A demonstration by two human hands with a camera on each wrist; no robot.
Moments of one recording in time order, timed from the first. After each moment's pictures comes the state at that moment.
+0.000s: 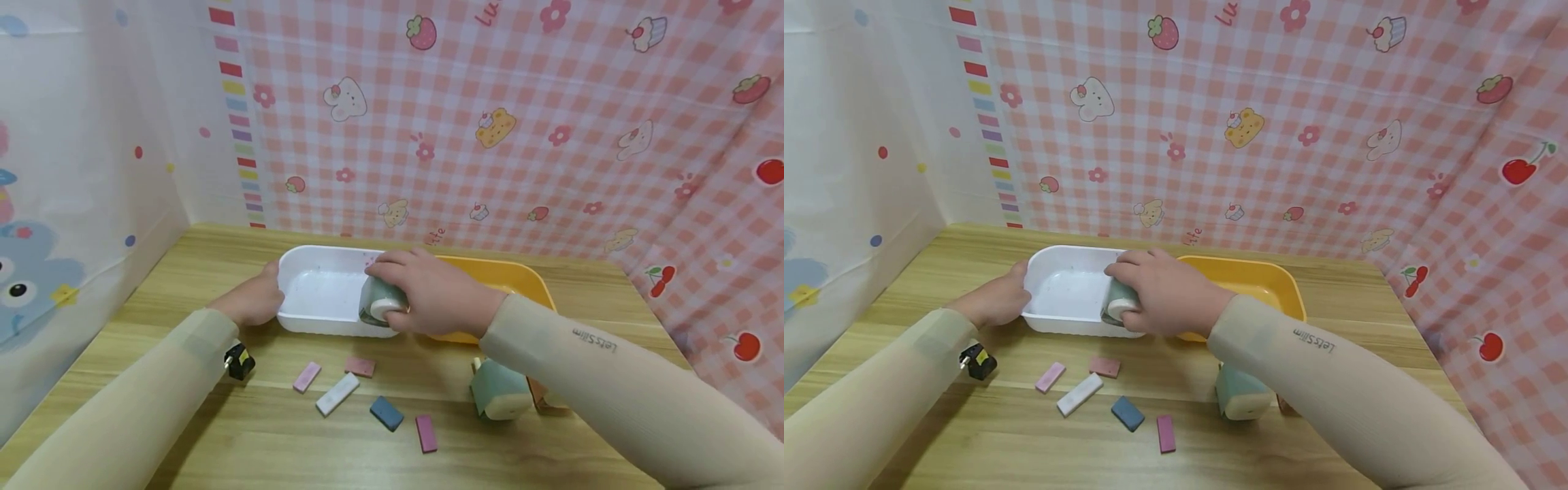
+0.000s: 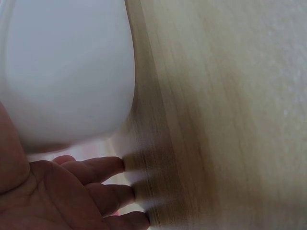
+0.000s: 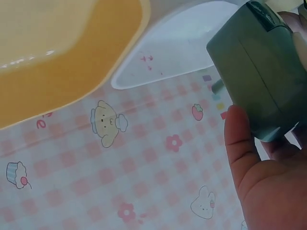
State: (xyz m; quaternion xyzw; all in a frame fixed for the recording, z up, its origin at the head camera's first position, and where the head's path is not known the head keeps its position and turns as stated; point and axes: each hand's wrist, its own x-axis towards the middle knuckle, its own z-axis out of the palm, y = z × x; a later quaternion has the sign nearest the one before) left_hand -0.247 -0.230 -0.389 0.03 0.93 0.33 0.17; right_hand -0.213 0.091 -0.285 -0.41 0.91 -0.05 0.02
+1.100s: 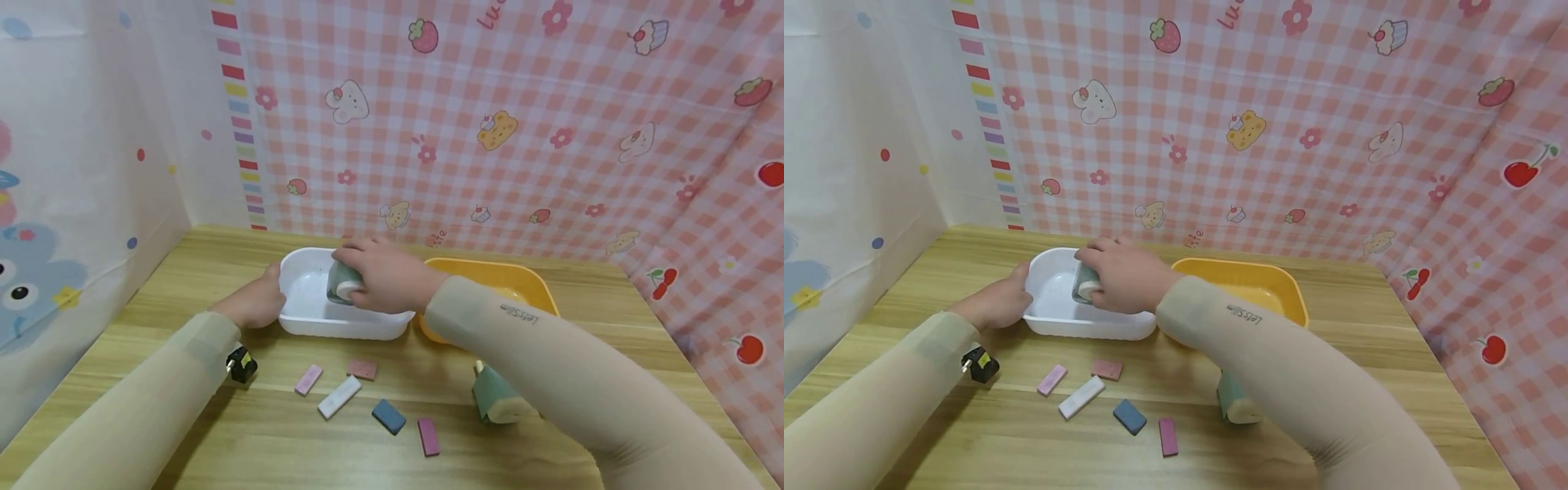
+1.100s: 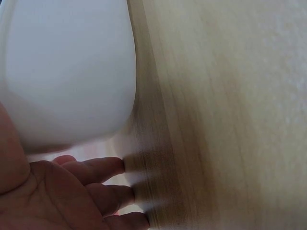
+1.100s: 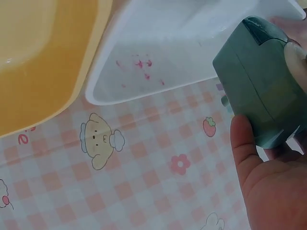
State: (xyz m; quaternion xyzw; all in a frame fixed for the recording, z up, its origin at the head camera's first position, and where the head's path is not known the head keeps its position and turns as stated) left_hand -0.245 -0.228 -0.384 0.04 0.93 0.33 0.16; right_hand -0.255 0.032 -0.299 -0.41 0.91 -0.01 0.01
